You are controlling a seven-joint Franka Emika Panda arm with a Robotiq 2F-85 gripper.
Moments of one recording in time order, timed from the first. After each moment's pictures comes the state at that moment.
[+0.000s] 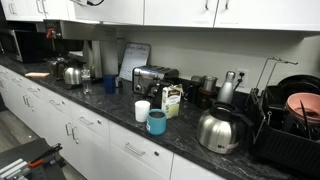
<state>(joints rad) 0.17 -0.36 0.43 -2.04 1.52 2.58 -1.25</state>
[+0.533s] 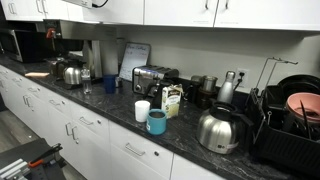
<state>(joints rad) 0.21 -0.16 0.50 -1.87 1.50 2.83 -1.35</state>
